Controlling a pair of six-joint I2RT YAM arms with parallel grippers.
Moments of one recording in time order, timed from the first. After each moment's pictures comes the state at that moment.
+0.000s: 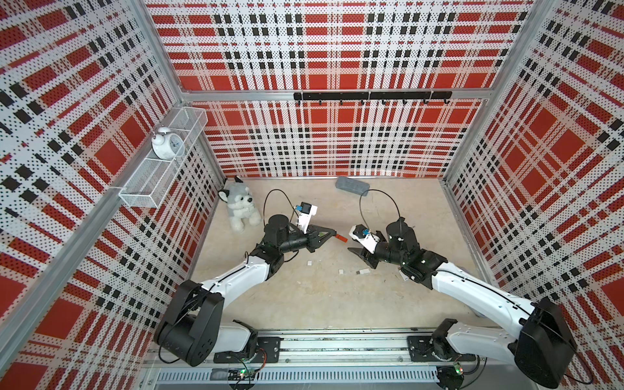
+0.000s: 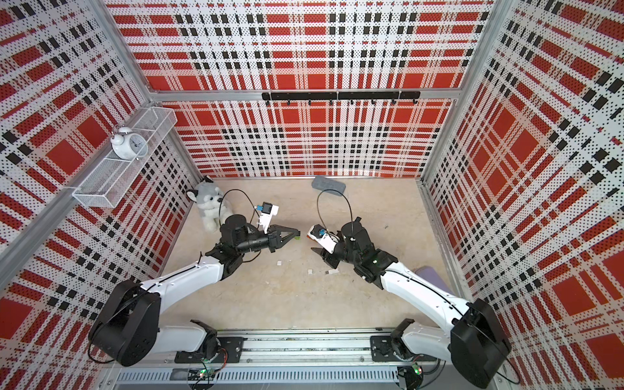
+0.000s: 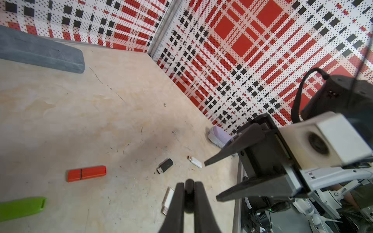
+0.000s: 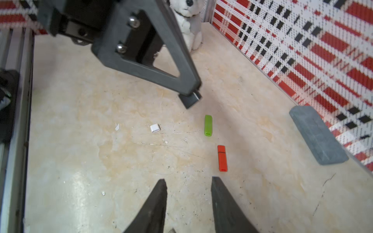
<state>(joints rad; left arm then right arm) -0.45 1.35 0.68 0.47 0.76 -0.48 0.69 1.18 0.76 -0.04 -0.26 -0.42</state>
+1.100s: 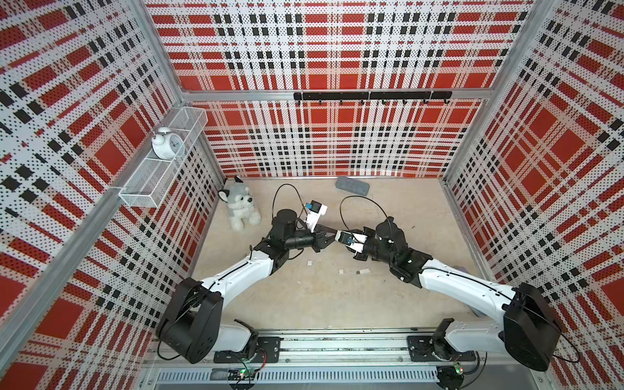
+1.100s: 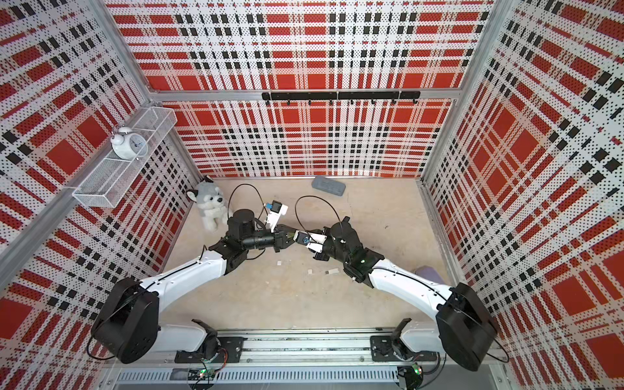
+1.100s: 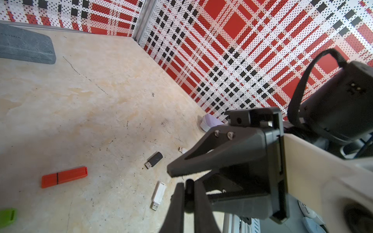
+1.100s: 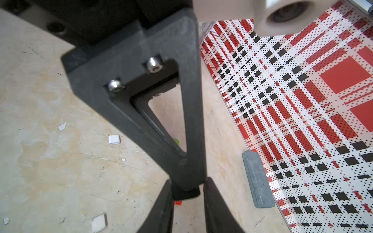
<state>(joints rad) -0.49 1.38 0.78 0.32 0.79 -0.42 0.75 1.29 0.78 0.18 -0.13 -0.68</state>
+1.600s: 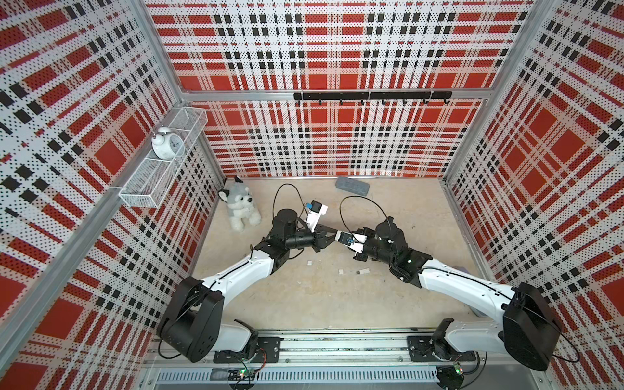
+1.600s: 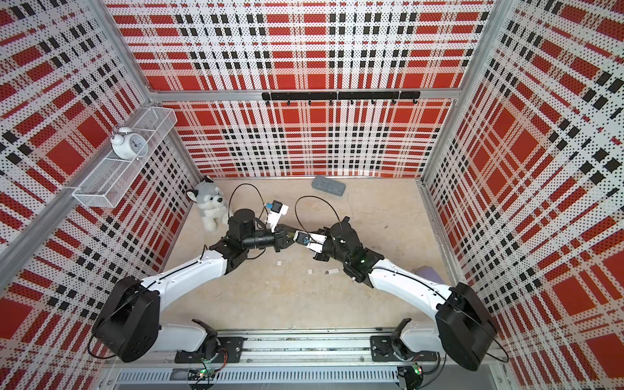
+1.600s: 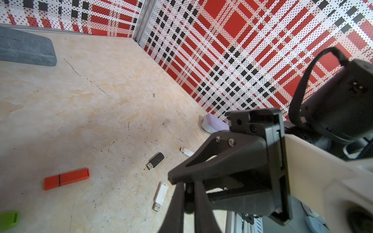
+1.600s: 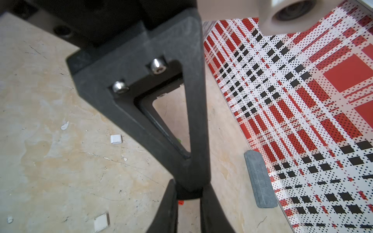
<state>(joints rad) -0.49 1.38 0.78 0.32 0.79 -0.42 0.76 1.30 0.78 0.17 -0.14 -0.67</state>
